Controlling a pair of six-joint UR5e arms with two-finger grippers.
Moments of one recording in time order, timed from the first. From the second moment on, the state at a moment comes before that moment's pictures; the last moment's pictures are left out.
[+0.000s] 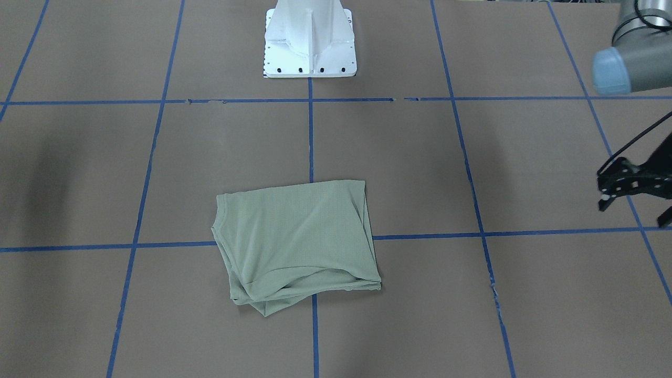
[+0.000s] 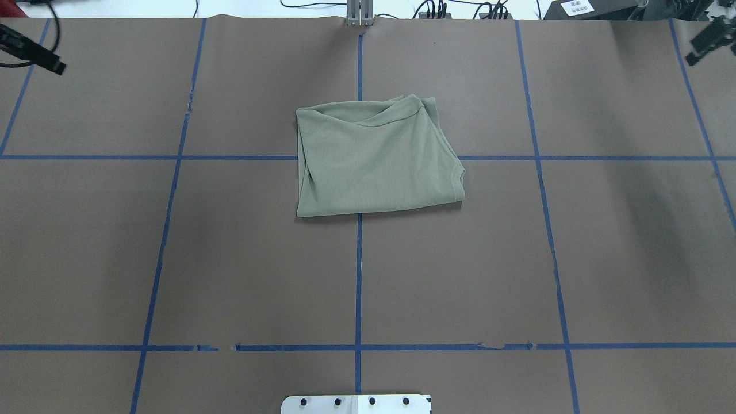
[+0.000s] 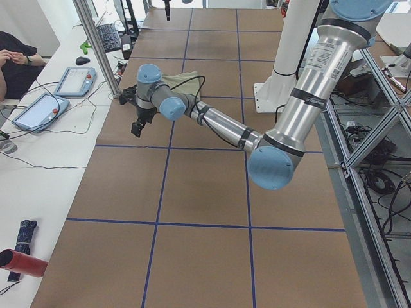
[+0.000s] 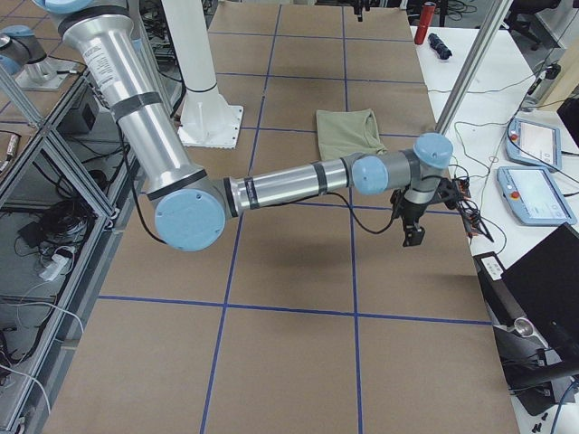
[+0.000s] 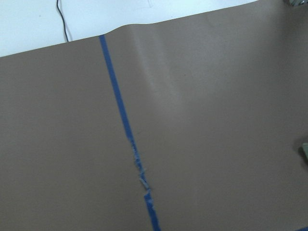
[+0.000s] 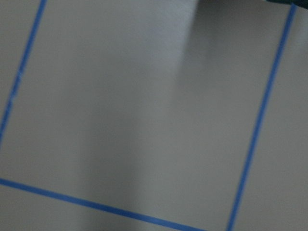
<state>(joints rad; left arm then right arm) -1.32 -1.84 -1.69 -1.75 -2.19 -0.07 1.47 -1.20 1.37 -1.57 2.32 -0.07</state>
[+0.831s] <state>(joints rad) -1.59 -1.47 -1.83 -1.61 -2.27 0.20 1.63 -1.46 1.57 -1.66 2.33 -0.11</state>
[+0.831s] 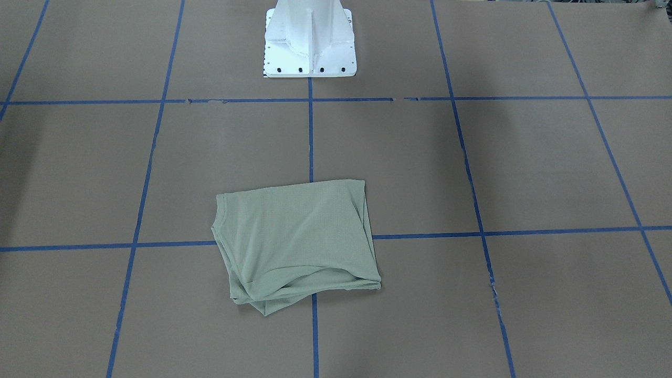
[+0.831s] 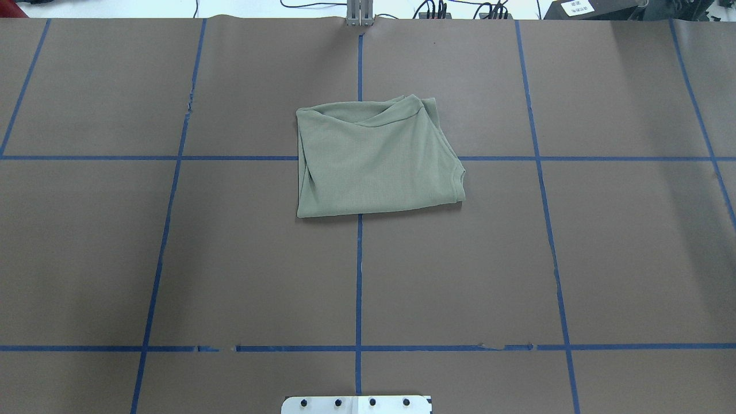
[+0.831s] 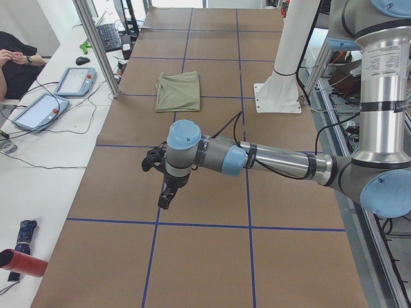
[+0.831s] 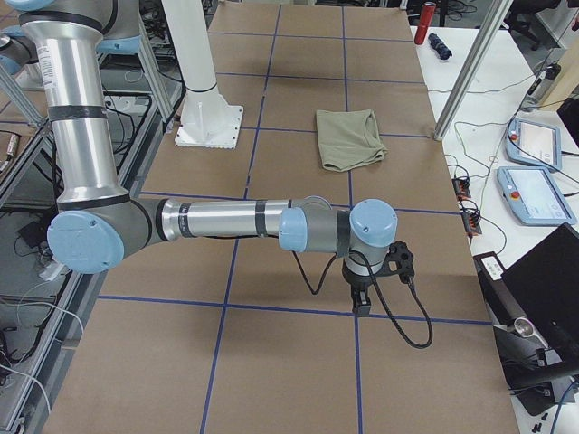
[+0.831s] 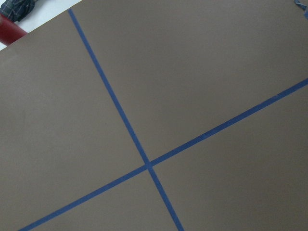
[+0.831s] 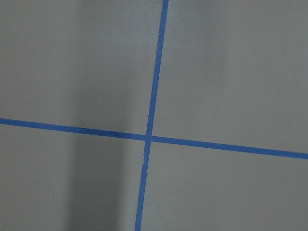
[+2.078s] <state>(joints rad) -1.60 -1.40 -1.90 -1.55 -2.36 0.20 1.60 -1.51 1.64 -1.66 2.32 -0.04</state>
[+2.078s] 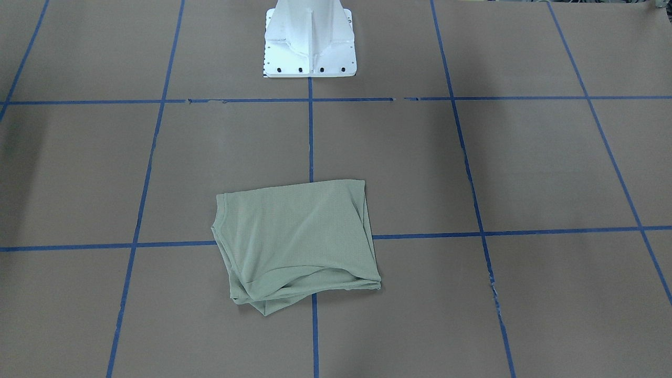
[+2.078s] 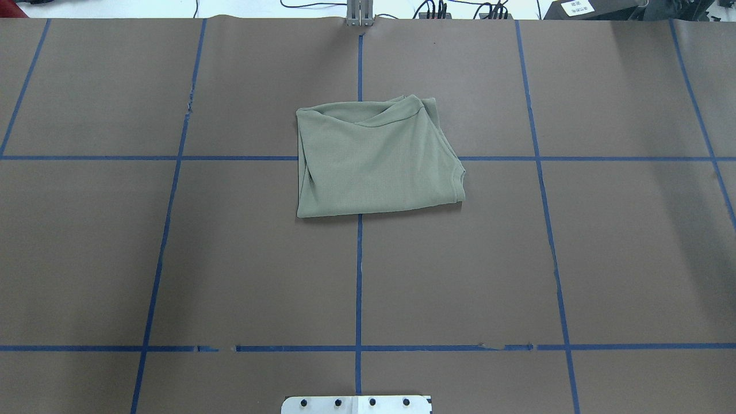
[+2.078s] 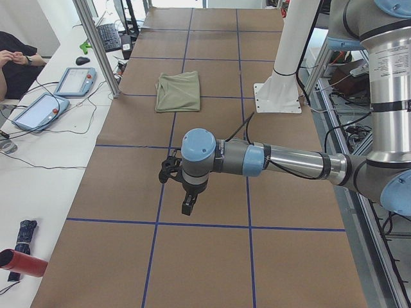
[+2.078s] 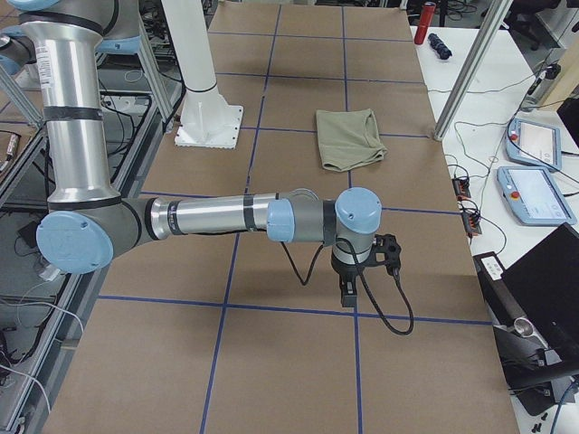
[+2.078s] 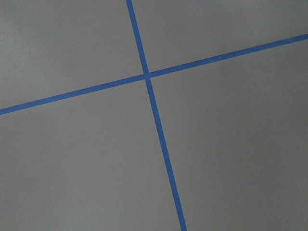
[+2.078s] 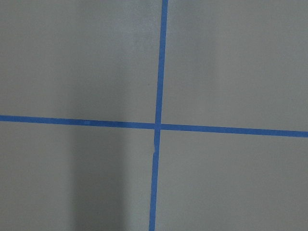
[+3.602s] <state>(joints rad) -1.61 -1.38 -1.93 -1.54 -2.35 0.20 1.60 -1.53 1.64 -1.63 2.32 -0.04</state>
